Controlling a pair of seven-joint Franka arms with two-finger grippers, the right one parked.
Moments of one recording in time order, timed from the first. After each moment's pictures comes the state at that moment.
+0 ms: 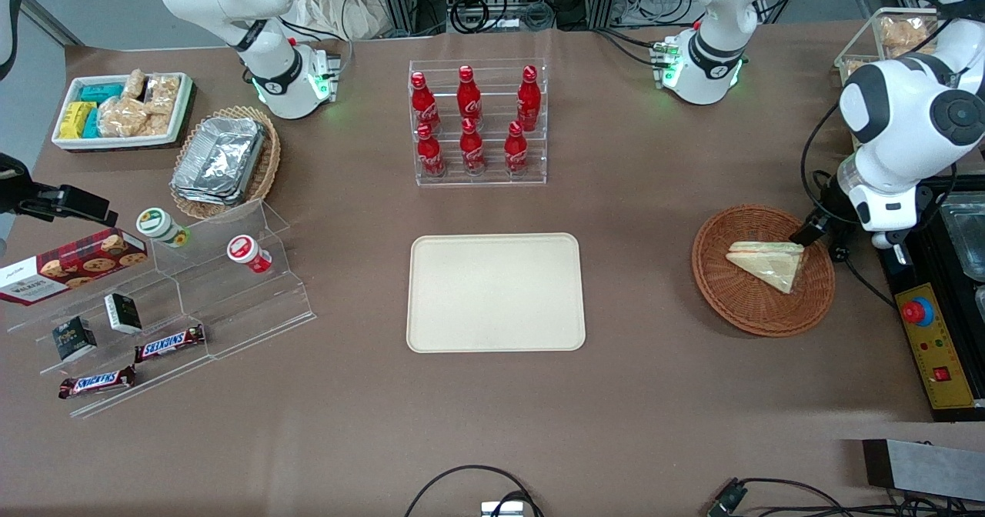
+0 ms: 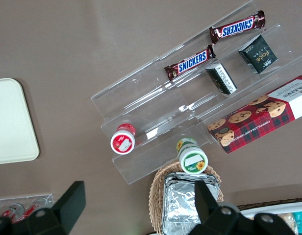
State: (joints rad) arm 0.22 -0.05 -0.09 -2.38 0.02 2.32 -0.72
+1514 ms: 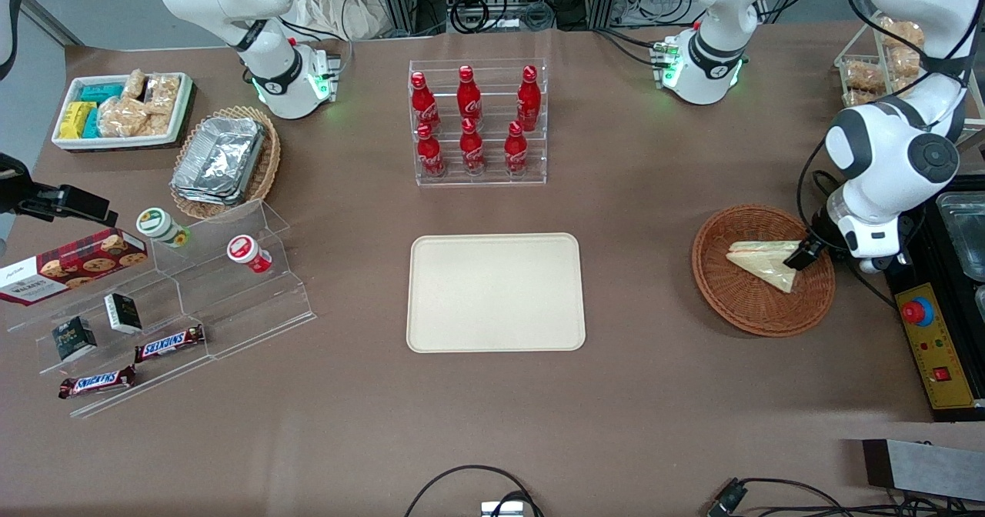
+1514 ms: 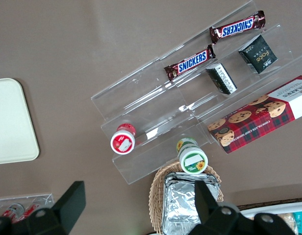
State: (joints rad) arm 0.27 0.14 -0.10 -2.39 0.01 2.54 -0.68
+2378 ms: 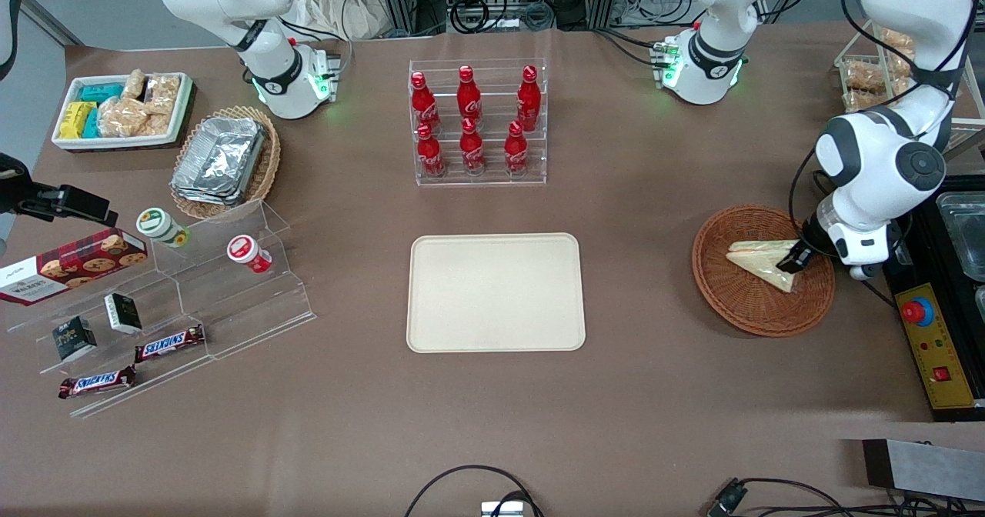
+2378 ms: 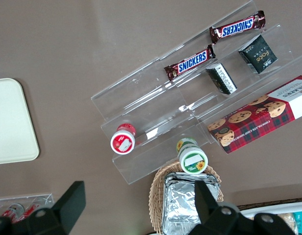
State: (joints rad) arm 0.27 0.18 -0.14 -2.36 -0.01 2.58 -0.72
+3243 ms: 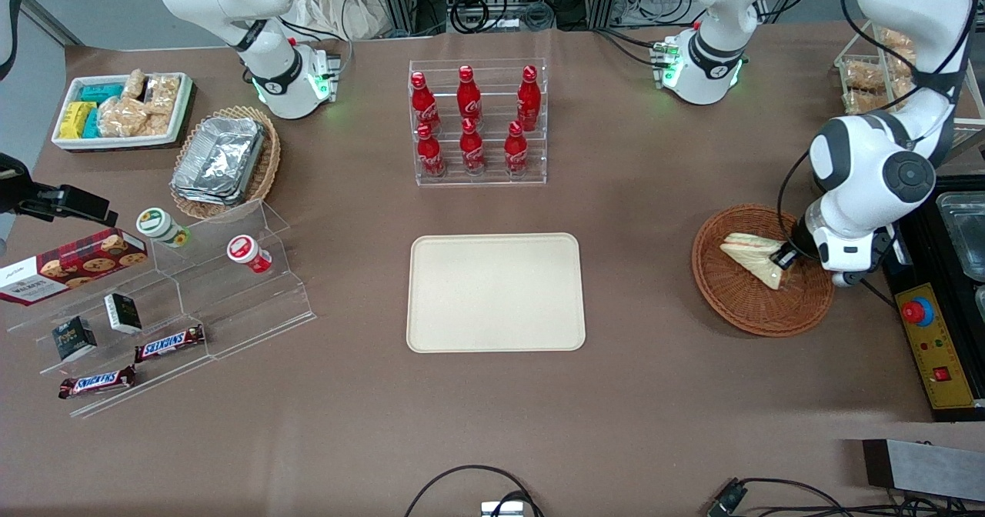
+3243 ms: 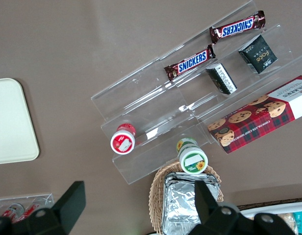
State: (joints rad) arm 0.27 0.15 -0.19 -2.28 0.08 2.36 -0.65
